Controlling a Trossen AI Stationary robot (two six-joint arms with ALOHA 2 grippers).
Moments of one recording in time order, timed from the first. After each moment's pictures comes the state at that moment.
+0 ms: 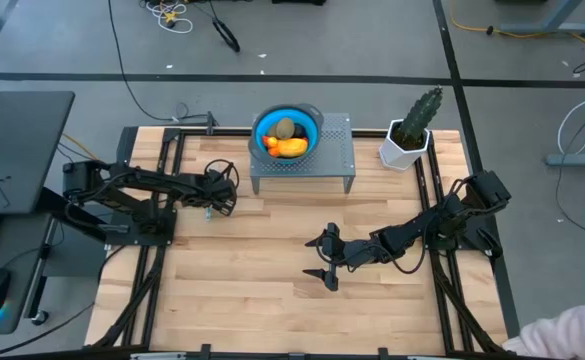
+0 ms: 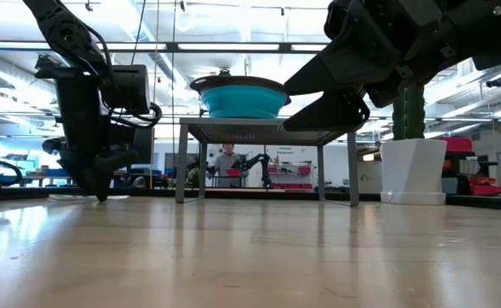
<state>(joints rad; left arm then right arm) 0.25 1.37 0.52 -0.58 -0.42 -0.81 0.39 1.68 0.70 0.52 0.34 0.35</state>
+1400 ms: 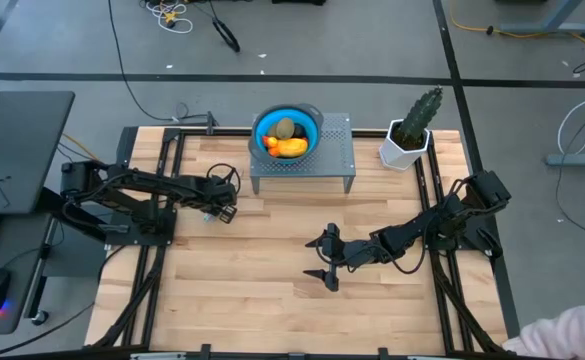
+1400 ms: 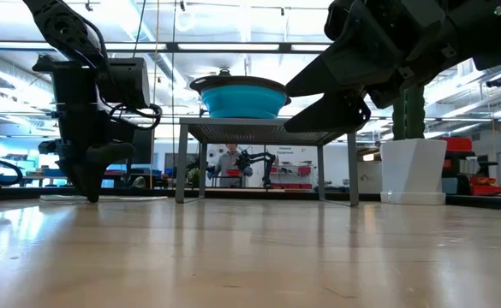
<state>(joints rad) 0.18 1.37 0.52 -0.62 -0.26 -0.85 0.40 1.68 0.70 0.51 0.33 0.35</state>
